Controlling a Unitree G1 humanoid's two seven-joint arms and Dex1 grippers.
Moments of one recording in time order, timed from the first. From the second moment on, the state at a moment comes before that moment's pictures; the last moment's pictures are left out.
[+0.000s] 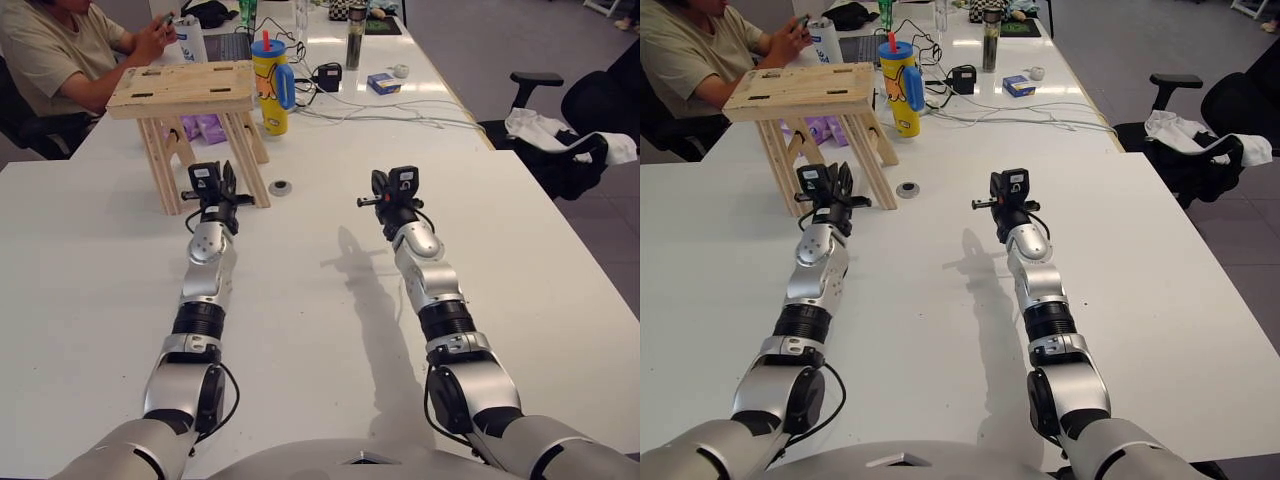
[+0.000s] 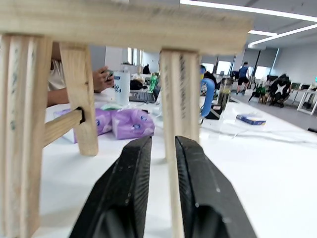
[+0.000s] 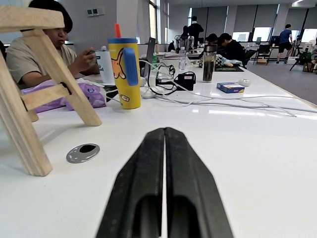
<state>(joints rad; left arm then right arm) -0.58 0.10 0.11 0.57 -0.17 -0.19 0.05 -0.59 -0.05 -0.03 0.56 0.10 -0.04 0.11</state>
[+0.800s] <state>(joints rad) -0.64 -0.07 0.08 0.92 -0.08 -0.44 0.02 -0.66 0.10 -0.03 1.00 0.05 -0.42 0.14</state>
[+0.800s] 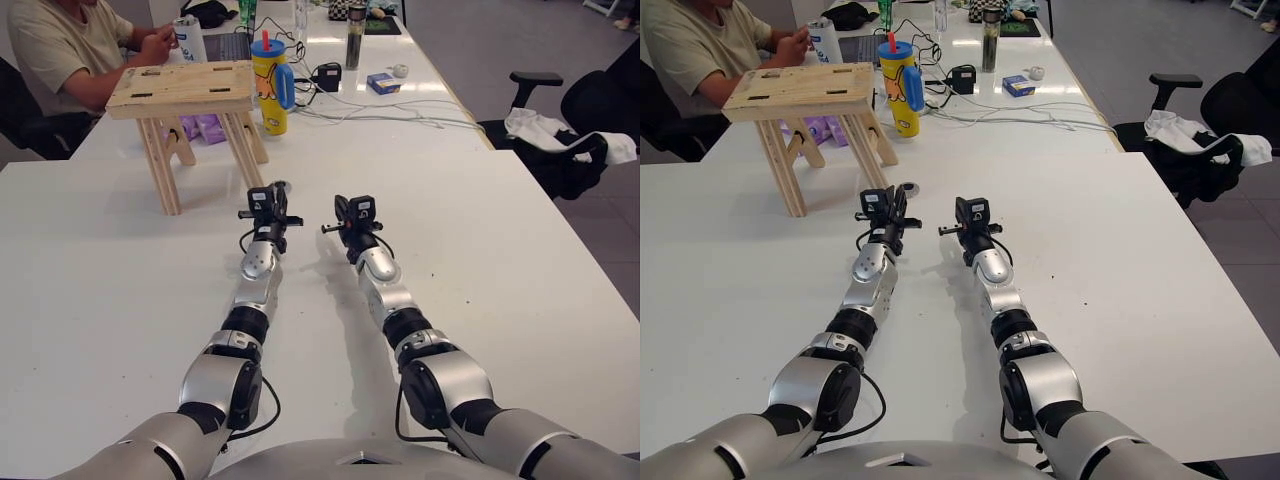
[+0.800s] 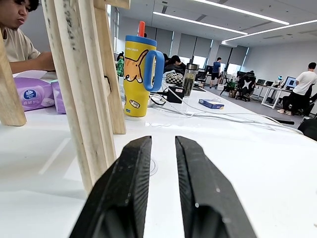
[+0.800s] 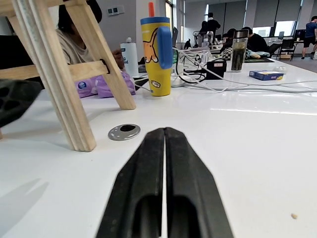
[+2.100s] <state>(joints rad) -0.62 -0.08 0.06 0.92 -0.04 -0.47 -0.01 -0.64 0.10 -0.02 0.99 0.01 -0.45 0.13</state>
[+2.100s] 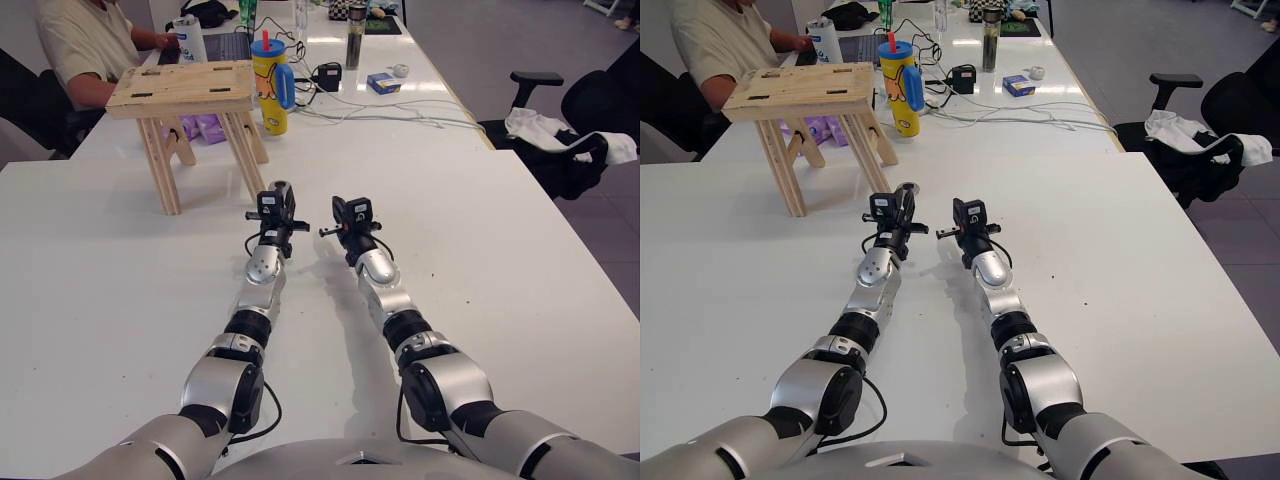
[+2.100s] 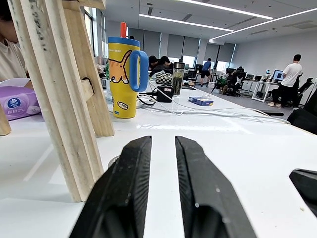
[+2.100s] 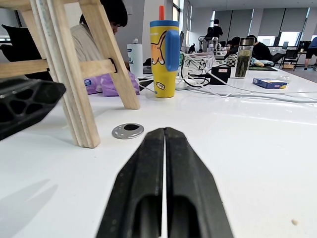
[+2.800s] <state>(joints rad) -0.62 -0.04 0.08 0.91 -0.03 -0.45 0.02 -0.64 0.04 -0.07 0.96 0.05 -0.41 0.17</state>
